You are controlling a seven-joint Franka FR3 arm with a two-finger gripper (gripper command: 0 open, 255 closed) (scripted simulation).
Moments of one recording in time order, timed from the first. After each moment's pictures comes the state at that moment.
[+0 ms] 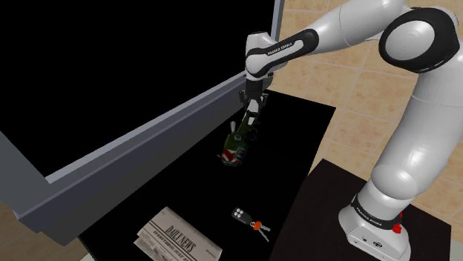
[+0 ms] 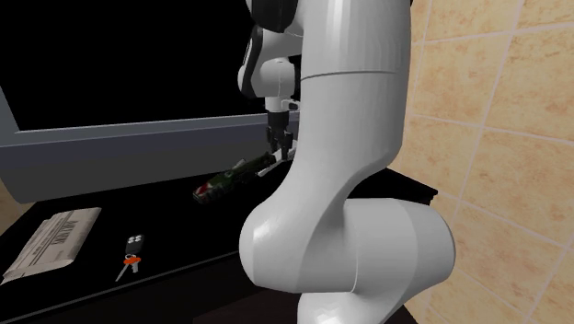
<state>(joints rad) -0.21 0.15 0.16 -1.94 -0.05 2.08 1.16</state>
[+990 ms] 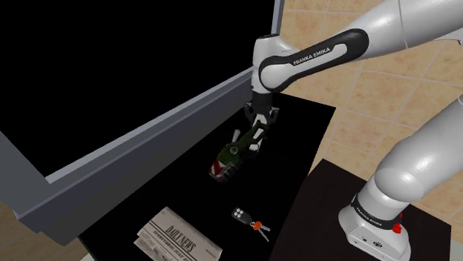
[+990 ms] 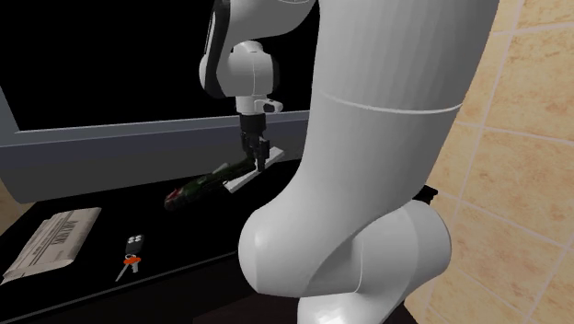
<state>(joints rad) -0.12 -0.22 0.25 -2.33 0.05 2.11 1.29</state>
